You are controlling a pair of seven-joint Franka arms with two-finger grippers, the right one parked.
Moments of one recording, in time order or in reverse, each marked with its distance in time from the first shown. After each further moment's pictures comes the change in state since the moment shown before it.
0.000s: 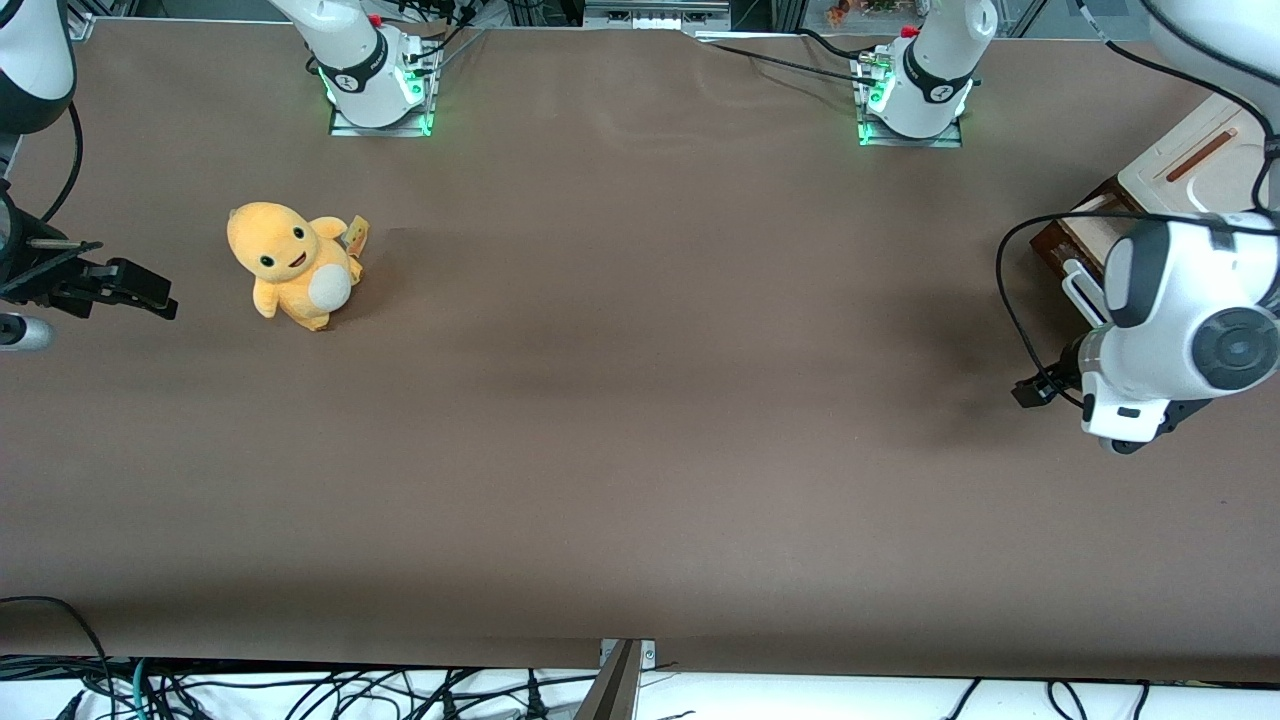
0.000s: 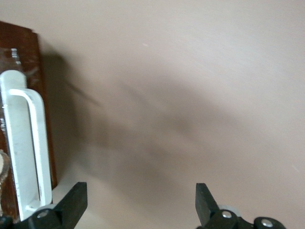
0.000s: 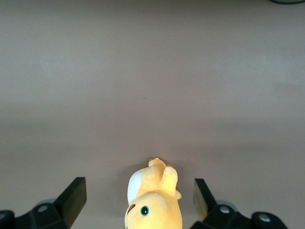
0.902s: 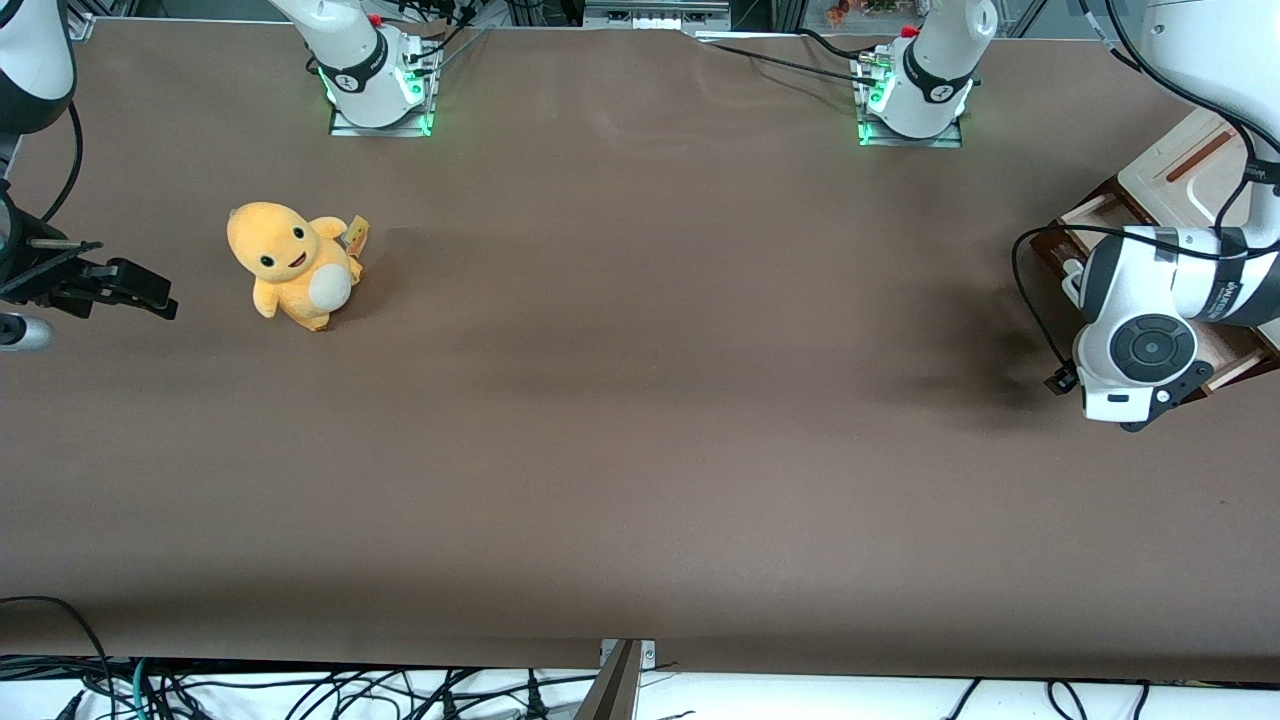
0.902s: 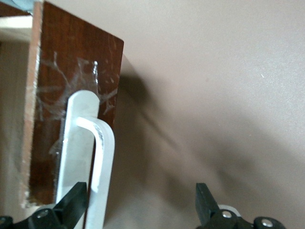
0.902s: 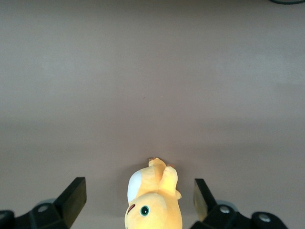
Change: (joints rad) arm 0.005 0.022 0.072 -0.240 0.385 0.180 -0.295
